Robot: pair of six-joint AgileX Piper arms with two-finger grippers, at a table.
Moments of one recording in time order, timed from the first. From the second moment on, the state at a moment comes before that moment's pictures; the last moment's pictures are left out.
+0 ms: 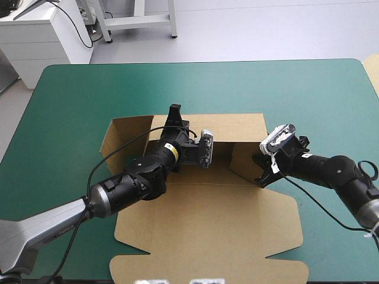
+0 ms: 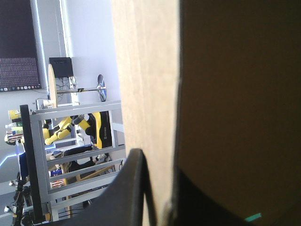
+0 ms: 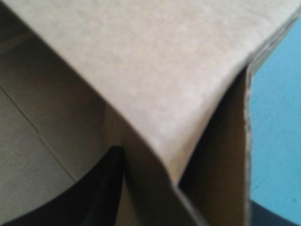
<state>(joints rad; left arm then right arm) -0.93 1.53 -1.08 1.11 0.53 0.12 0.16 1.21 -0.75 0.93 0.50 -1.30</state>
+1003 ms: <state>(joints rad) -0.93 1.44 -1.07 0.84 0.50 0.14 0.15 1.22 -0.74 0.99 0.42 -1.22</state>
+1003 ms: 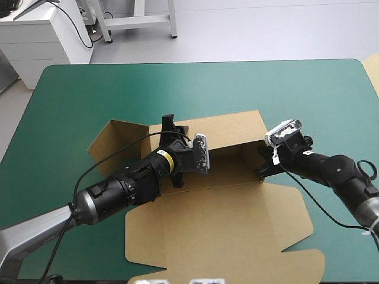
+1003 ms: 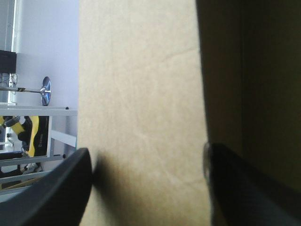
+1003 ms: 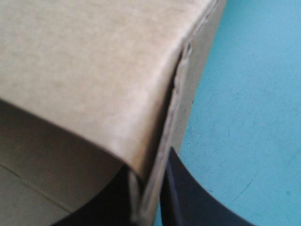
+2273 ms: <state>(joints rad) -1.27 1.37 -1.43 0.77 0.73 0.23 0.16 1.22 -0.75 0.99 0.17 -1.11</state>
